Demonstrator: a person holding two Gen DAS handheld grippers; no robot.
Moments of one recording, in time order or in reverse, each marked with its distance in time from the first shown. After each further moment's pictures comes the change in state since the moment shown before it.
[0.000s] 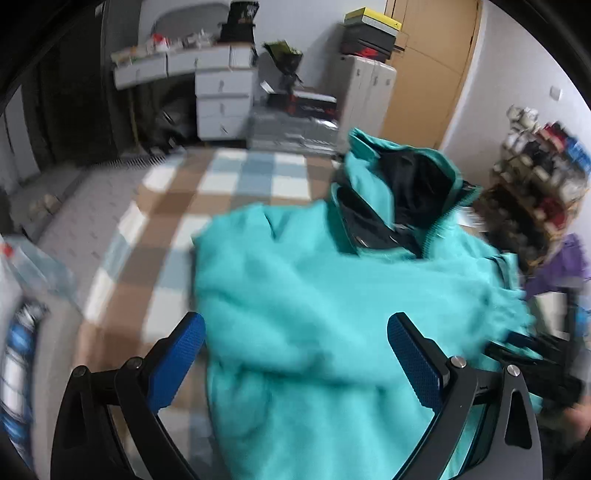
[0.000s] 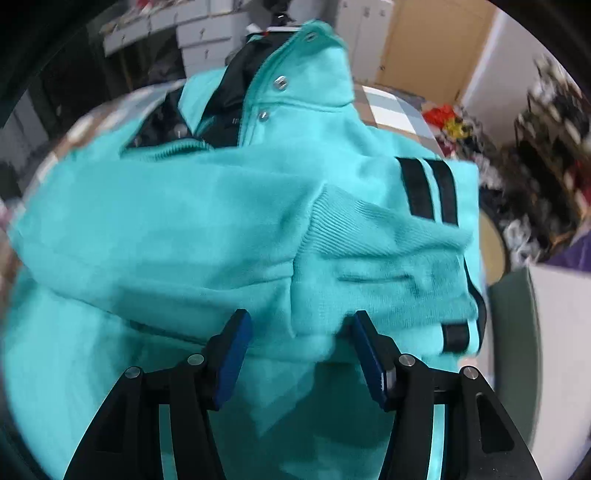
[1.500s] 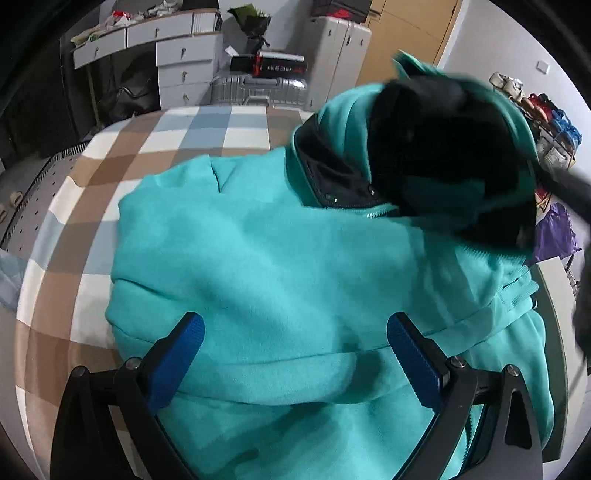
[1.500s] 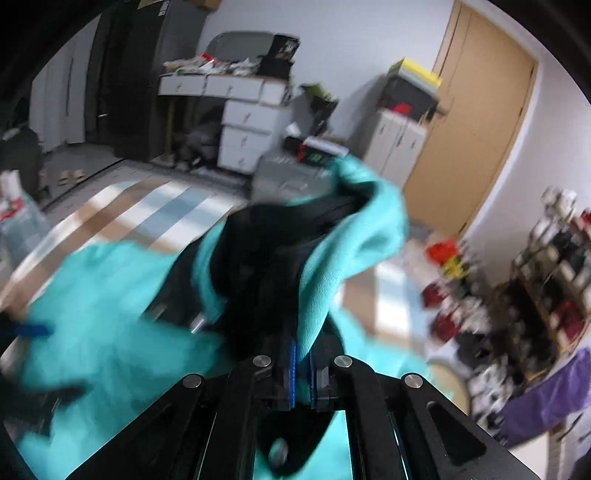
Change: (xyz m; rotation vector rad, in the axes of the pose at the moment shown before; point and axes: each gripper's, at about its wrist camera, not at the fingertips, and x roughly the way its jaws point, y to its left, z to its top) left arm 0.052 -0.013 -0.016 0.039 0.140 -0.172; right arm -0.061 0.045 0.087 -0.282 -0.377 -0.057
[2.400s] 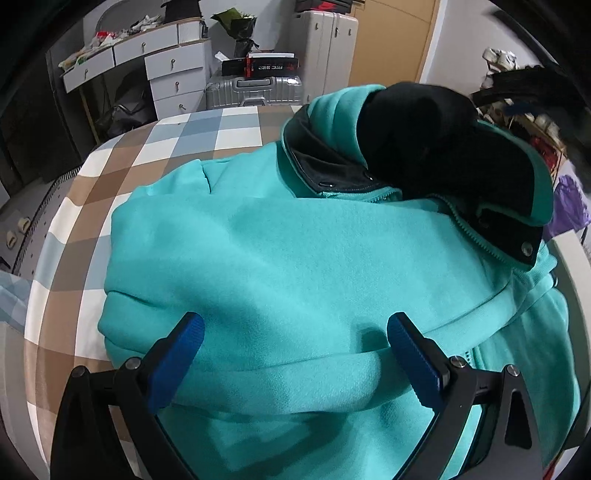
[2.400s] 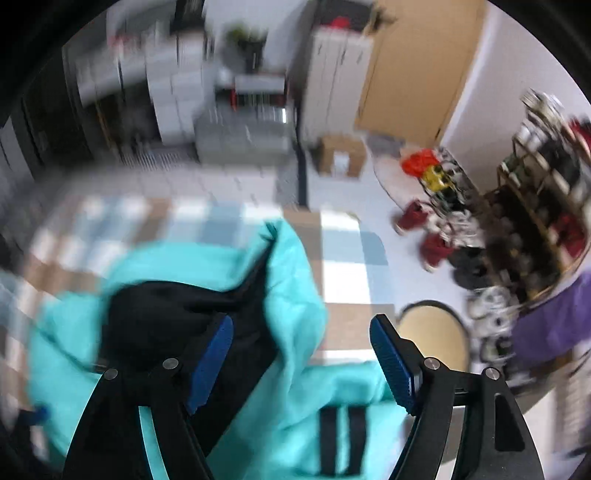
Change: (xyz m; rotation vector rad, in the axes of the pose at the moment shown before) left arm 0.013 -0.015 -0.006 0.097 0.031 0.070; right arm 0.112 -0.097 0.071 0.172 0.355 -0.112
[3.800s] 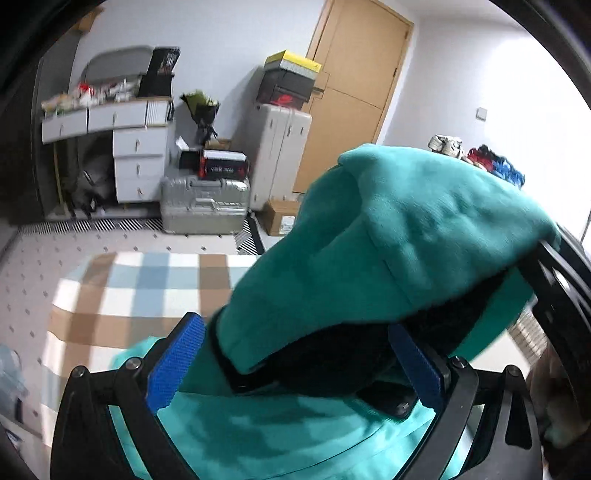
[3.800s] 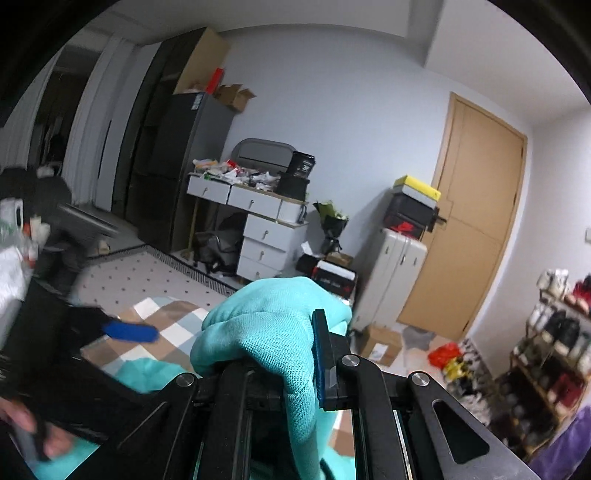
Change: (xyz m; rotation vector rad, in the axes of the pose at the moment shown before) left arm -0.082 -0.017 0.134 -0.048 -0.326 -0.259; right arm -0.233 0.081 -0.120 -0.211 -0.820 0.154
